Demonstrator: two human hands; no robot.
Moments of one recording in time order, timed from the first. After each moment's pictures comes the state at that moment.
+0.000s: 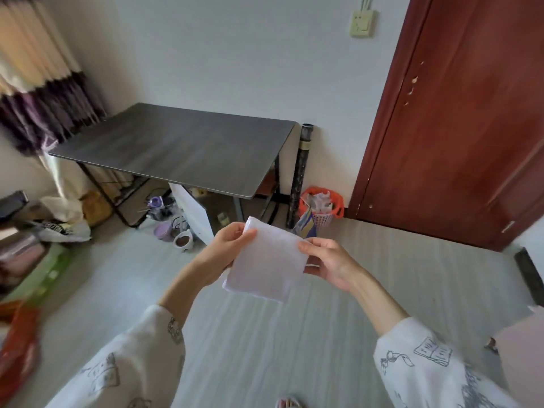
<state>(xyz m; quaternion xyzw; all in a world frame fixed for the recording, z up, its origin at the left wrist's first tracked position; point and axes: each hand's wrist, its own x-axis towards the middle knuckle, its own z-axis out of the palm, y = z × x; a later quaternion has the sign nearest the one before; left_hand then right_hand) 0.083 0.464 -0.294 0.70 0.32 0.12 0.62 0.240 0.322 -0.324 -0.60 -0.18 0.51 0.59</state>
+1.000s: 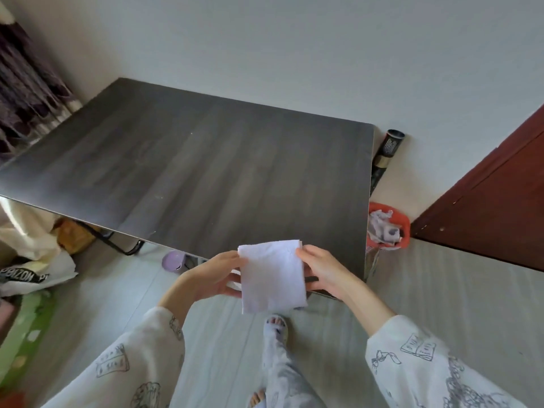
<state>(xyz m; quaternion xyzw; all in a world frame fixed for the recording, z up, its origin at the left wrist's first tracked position) 0.192 1.055 -0.397 0.56 0.38 -0.13 0.72 0.351 0.899 -0.412 -0.70 -0.09 0.53 0.47</state>
